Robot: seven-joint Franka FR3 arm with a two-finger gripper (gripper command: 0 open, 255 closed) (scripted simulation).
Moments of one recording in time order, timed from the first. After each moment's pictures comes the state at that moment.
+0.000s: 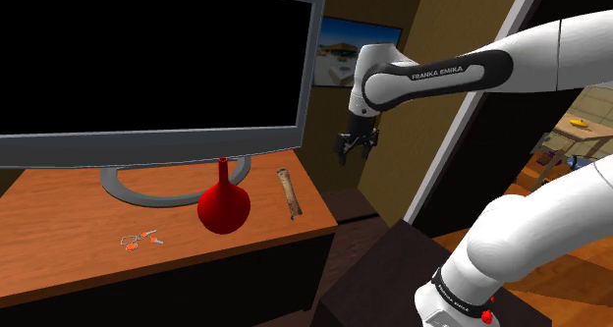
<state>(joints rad) -0.04 -0.41 0.06 -2.44 0.00 1.96 0.25</state>
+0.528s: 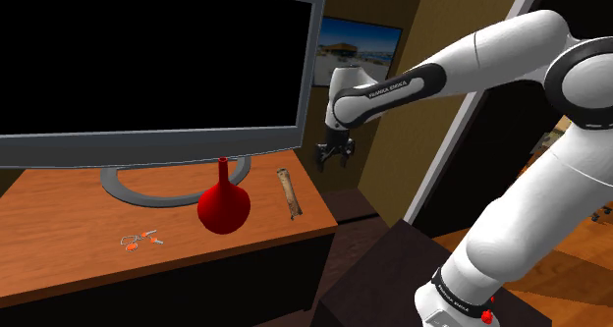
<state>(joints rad) -0.05 -0.11 0.07 -2.34 -0.03 2.16 0.31</state>
